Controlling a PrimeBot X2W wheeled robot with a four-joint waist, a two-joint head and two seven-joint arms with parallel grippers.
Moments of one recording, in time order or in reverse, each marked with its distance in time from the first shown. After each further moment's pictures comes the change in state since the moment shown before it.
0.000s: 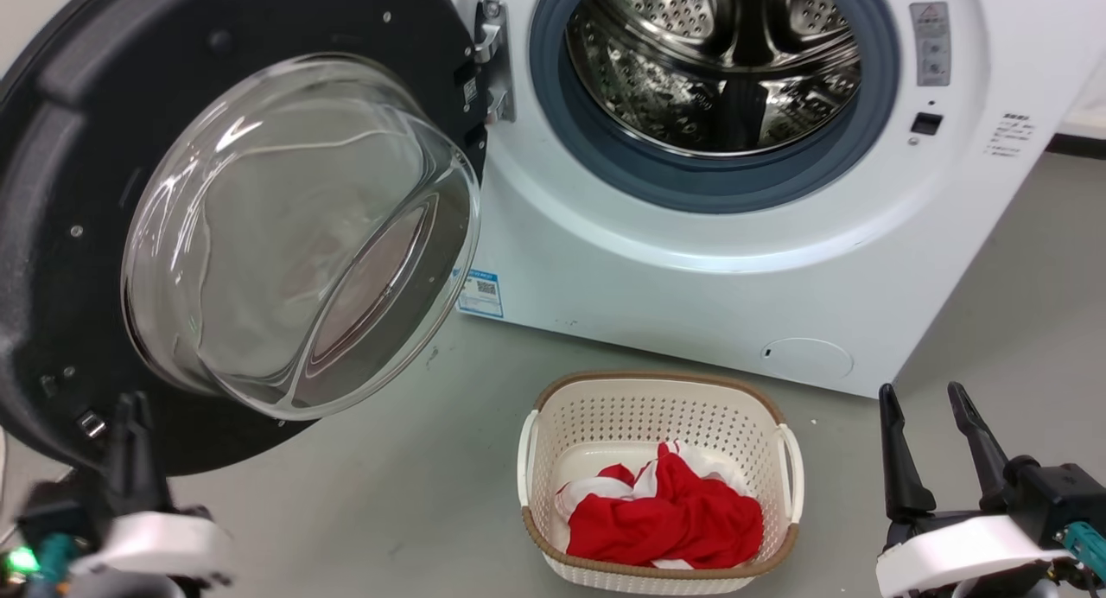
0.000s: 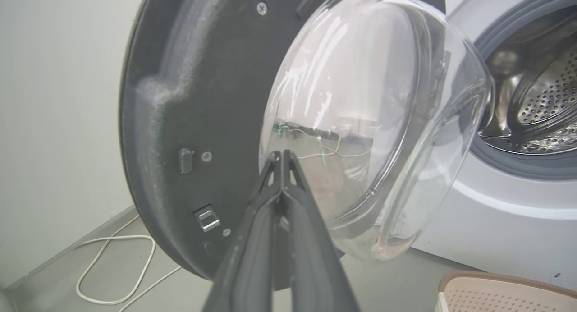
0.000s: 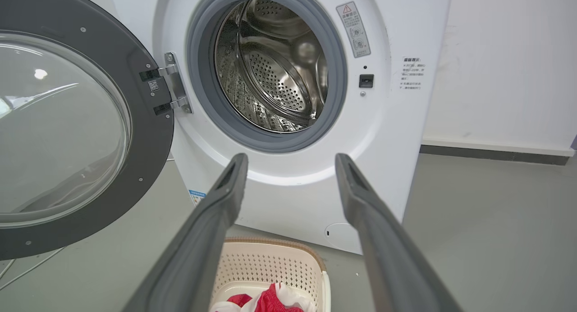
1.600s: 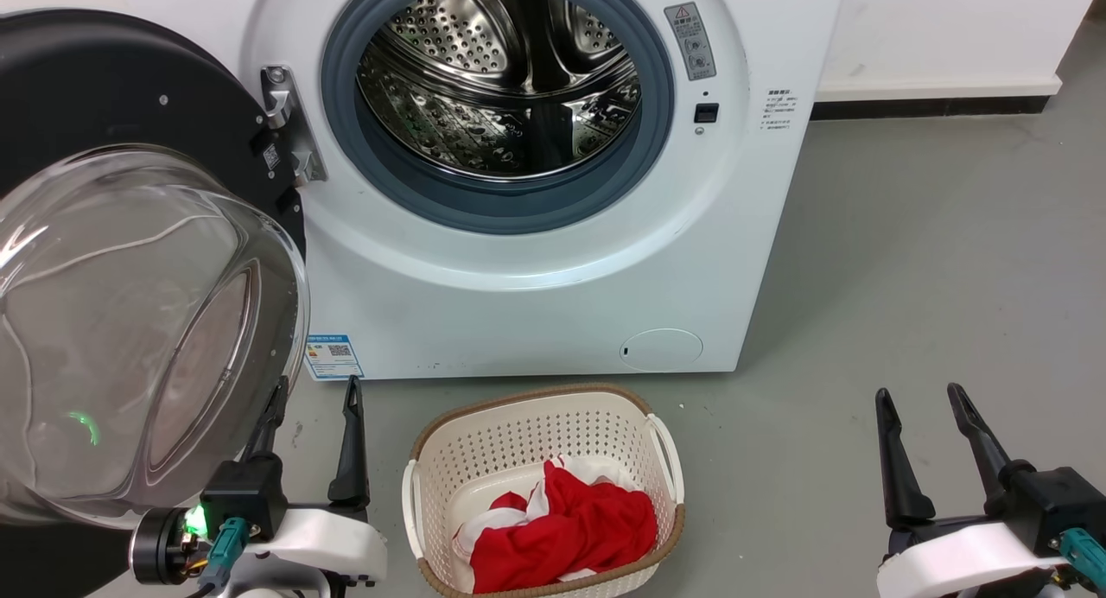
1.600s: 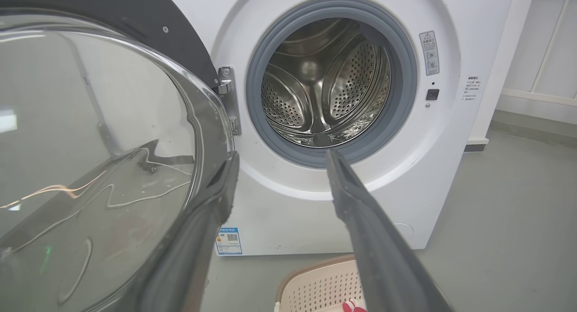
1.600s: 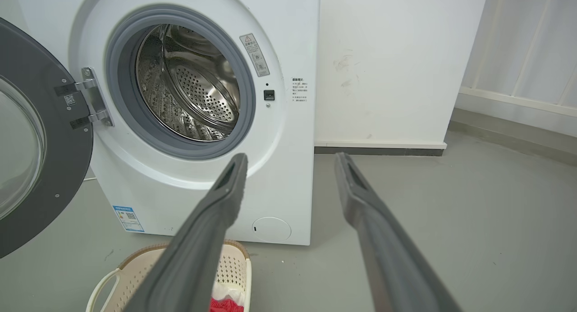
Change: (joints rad) left arm -0.015 -0.174 -0.166 -0.026 0.152 -0.038 0.000; right arm 0.047 0.000 0.010 -0.100 -0.063 0.000 0.054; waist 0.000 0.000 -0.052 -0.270
